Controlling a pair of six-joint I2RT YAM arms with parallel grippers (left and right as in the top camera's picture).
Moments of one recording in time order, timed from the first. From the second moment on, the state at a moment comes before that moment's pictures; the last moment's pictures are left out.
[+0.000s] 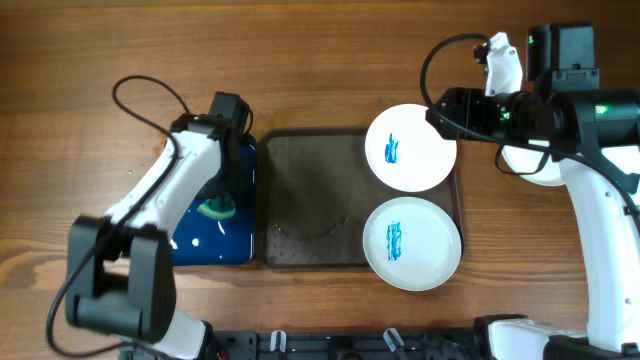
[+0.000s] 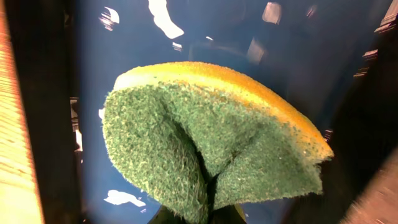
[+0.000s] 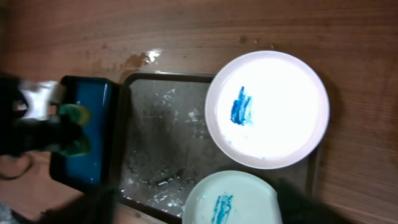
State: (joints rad) left arm -0.22 1.70 1.13 -1.00 -0.24 -0.40; right arm 0.07 1.44 1.59 -1.20 -0.38 0.12
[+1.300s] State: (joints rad) left arm -0.22 1.43 1.13 -1.03 -0.24 -0.40; right arm -0.02 1.96 1.48 -0.91 -0.06 0.22
